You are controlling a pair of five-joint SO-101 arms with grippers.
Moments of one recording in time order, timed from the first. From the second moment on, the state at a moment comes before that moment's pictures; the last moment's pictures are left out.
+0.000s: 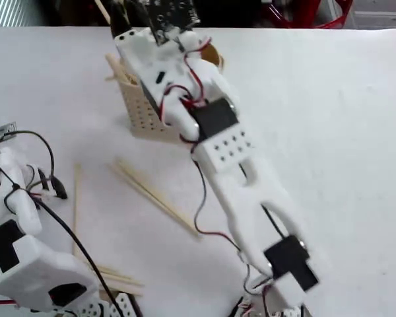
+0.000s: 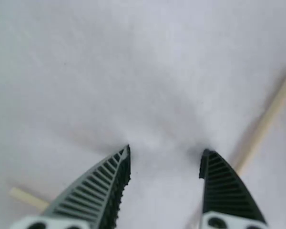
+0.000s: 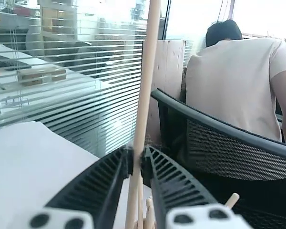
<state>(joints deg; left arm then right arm) -42.3 8.6 31.2 60.2 -9.4 -36.0 1.7 -17.1 24.2 7.7</state>
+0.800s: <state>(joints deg) -42.3 8.6 31.2 60.2 -9.4 -33.8 11.9 -18.5 34.5 7.3</state>
